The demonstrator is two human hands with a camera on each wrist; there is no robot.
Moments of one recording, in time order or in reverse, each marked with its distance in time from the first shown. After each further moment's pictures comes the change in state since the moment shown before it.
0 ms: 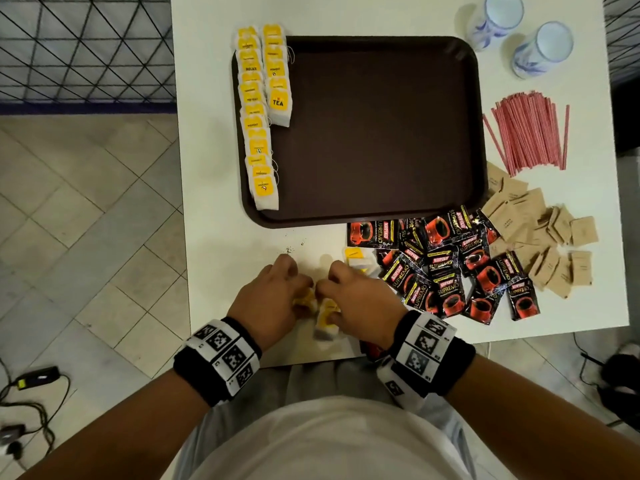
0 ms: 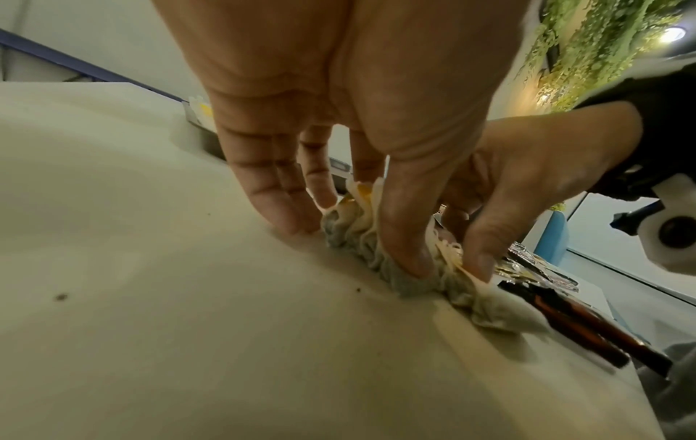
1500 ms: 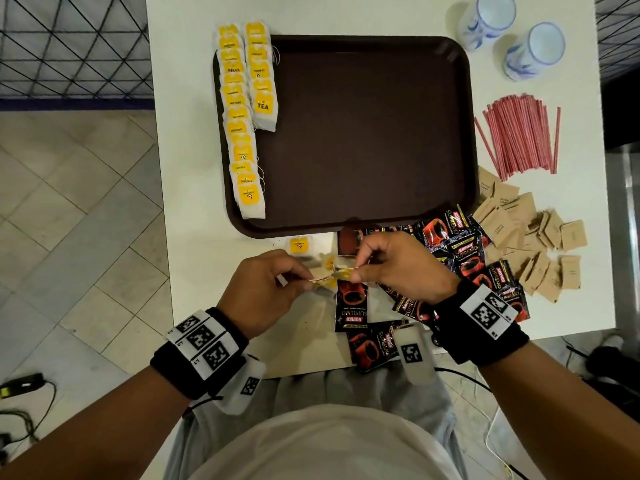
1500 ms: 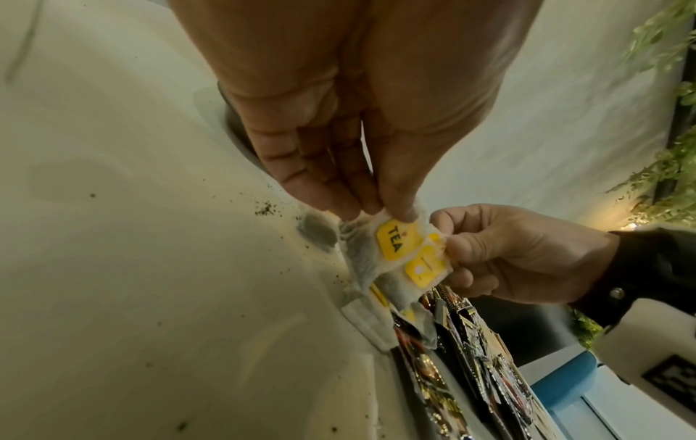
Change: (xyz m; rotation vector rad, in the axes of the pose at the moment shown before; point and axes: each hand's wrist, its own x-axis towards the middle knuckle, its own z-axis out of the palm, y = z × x) left_hand 0.021 0.013 -0.031 -0.615 0.253 0.024; right_hand -0.005 0.067 -0.061 0.826 0.165 0.176
